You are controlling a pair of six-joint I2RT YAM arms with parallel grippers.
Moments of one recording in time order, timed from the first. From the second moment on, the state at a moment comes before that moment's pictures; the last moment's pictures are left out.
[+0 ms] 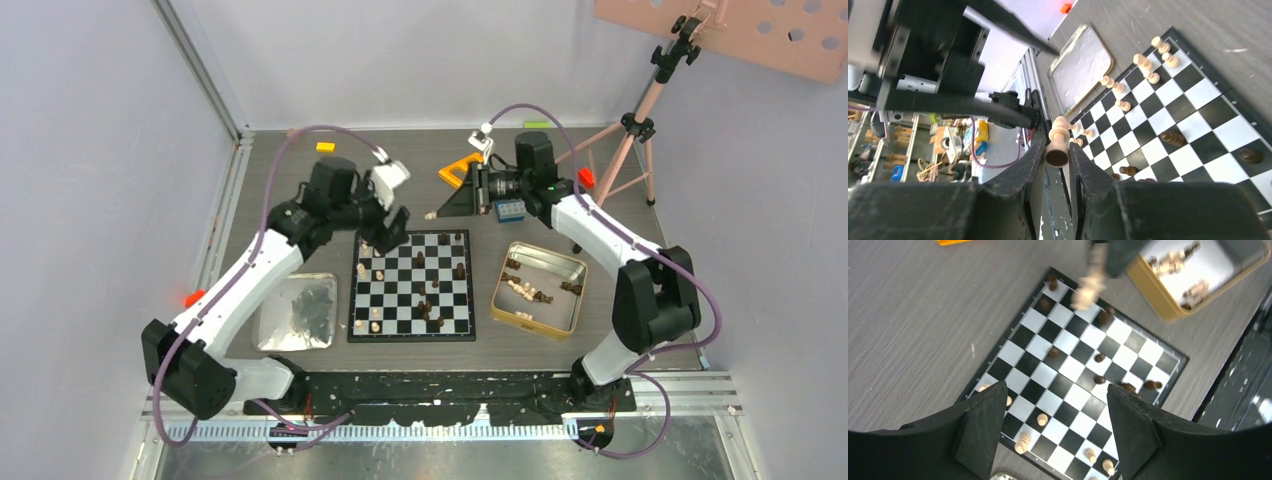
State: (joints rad) left arm -0.58 1.25 1.18 -0.57 0.34 0.29; right arm 0.38 1.62 1.21 -0.05 -1.06 0.48
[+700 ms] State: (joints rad) left arm -0.30 1.54 1.20 0.10 1.07 -0.74; right arm 0.32 1.52 1.21 0.15 -1.07 0.65
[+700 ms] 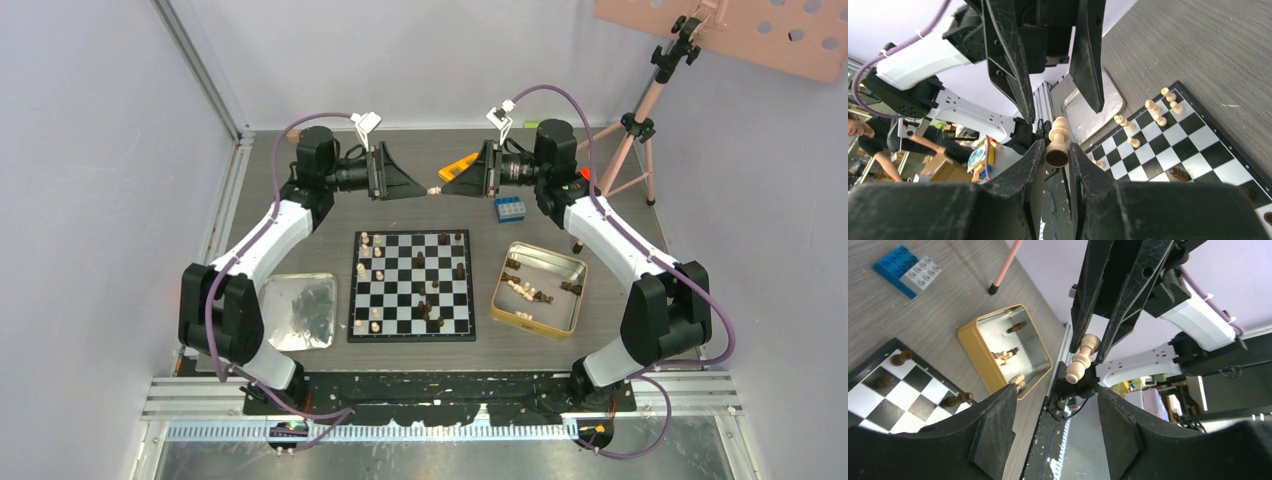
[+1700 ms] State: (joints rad) left arm -0.30 1.67 1.16 0.70 1.14 -1.30; right arm 0.32 1.62 1.18 0.52 -1.06 0.93
